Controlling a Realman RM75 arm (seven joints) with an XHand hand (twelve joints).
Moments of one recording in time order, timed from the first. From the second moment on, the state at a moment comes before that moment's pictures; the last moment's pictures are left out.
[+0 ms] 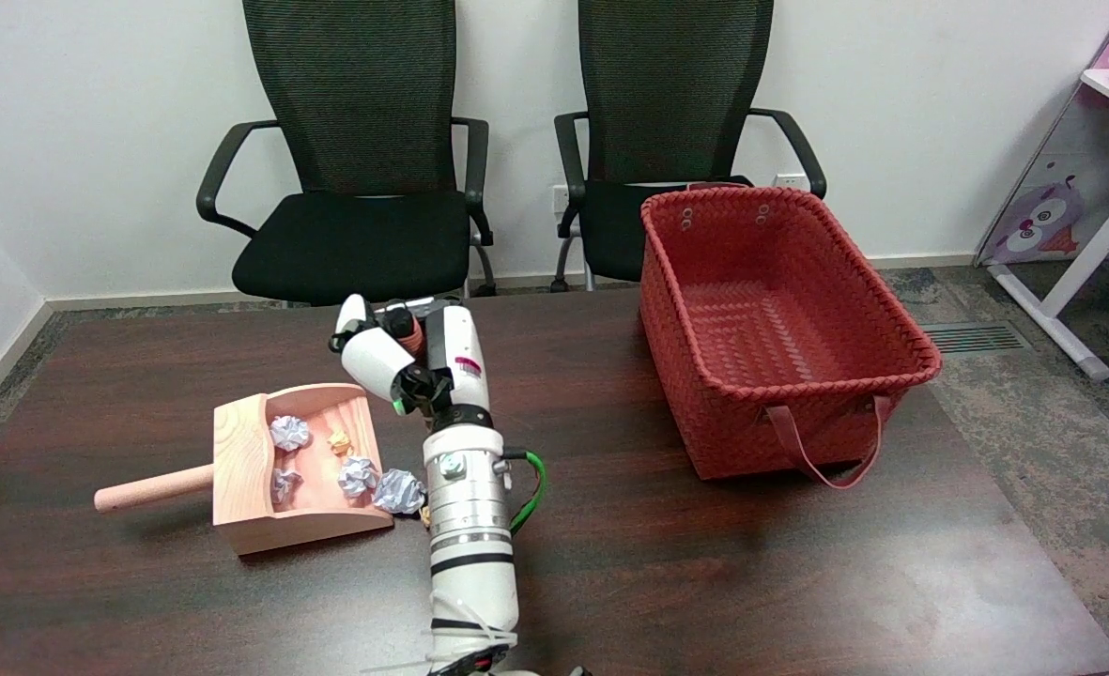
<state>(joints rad) 0.12 -2.13 1.29 -0.87 0.48 -0.96 -2.56</state>
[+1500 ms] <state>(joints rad) 0.35 -2.09 1.23 -0.63 0.66 -1.06 -2.18</state>
